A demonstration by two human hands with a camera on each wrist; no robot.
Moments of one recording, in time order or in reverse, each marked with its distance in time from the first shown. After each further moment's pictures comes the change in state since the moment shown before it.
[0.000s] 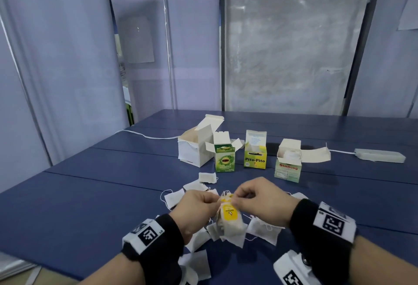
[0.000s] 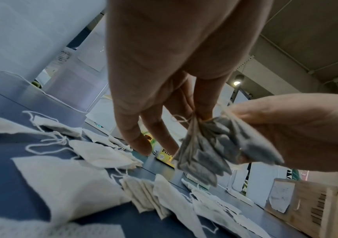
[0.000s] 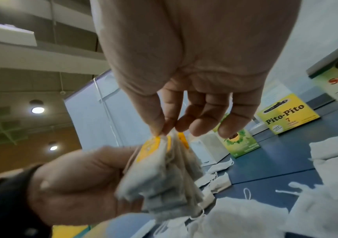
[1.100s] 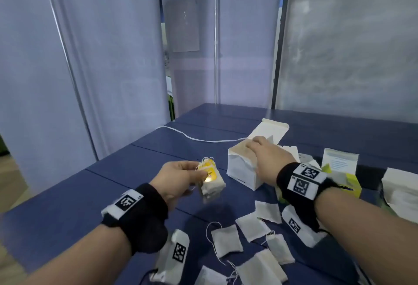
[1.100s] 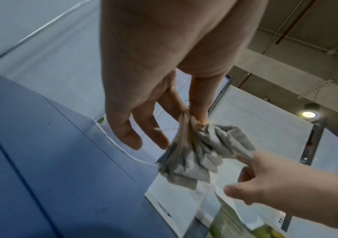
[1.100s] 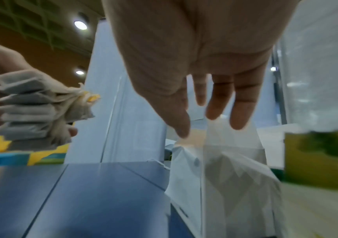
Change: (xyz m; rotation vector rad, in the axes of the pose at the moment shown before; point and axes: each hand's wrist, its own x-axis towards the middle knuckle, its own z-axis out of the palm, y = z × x) left_hand 0.106 0.017 -0.187 -0.193 0.382 -0.095; right_hand 0.258 -0.026 0.022 -0.709 0.091 -0.095
